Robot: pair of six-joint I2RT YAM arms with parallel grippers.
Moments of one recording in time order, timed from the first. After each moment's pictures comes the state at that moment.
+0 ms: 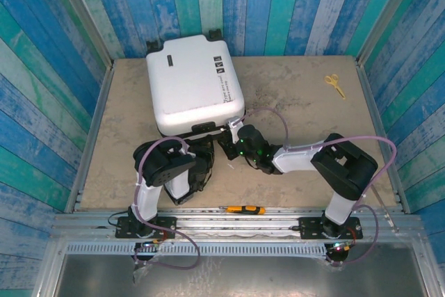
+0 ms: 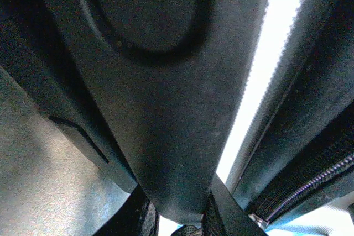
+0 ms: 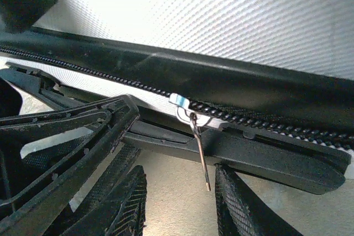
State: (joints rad) left arm -0.89 2.00 0.23 1.60 -0.66 -1.70; right arm 0.88 1.74 0.74 0.48 0.04 0.33
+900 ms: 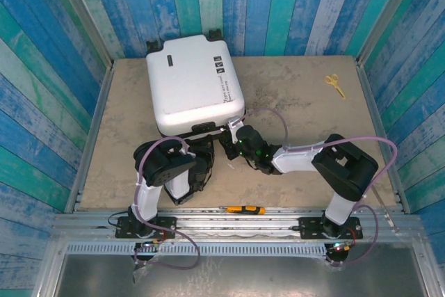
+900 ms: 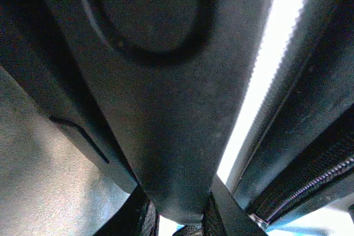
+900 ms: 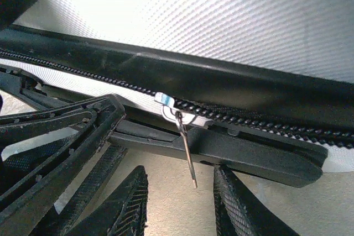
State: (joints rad) left arm -0.89 2.00 0.23 1.60 -0.66 -1.70; right arm 0.89 1.74 0.75 0.44 0.10 0.31
